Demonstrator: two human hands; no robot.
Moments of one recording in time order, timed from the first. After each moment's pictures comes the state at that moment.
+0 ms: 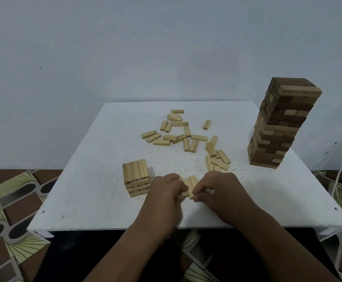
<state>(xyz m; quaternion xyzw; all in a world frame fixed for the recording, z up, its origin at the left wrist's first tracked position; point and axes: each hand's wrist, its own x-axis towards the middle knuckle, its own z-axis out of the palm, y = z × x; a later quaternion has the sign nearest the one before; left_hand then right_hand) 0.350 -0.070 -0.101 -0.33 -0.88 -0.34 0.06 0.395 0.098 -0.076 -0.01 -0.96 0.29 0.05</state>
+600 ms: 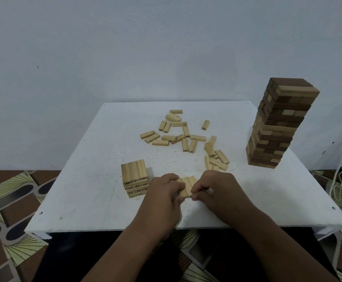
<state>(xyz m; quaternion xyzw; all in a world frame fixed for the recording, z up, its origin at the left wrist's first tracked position) 0.353 -0.076 -0.101 -0.32 -0.89 -0.33 0.04 0.393 0.098 -0.079 -0.01 -0.95 0.30 0.06</state>
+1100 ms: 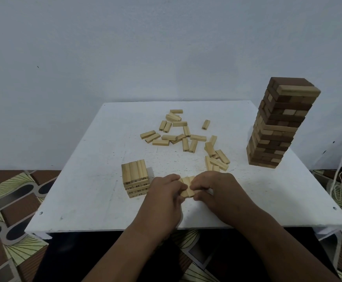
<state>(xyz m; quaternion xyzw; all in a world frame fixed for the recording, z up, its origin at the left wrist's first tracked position) 0.356 -0.074 -0.097 -0.33 -0.88 -0.35 0.04 0.394 0.098 -0.078 0.01 -0.95 0.30 0.06</state>
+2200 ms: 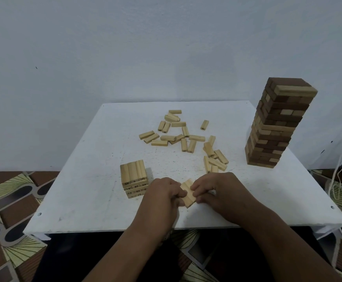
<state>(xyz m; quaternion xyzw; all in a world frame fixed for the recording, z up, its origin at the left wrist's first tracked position) 0.341 -0.068 -0.115 -0.33 -0.85 -0.41 0.03 0.395 0.110 -0.079 0.03 -0.94 0.34 0.03</state>
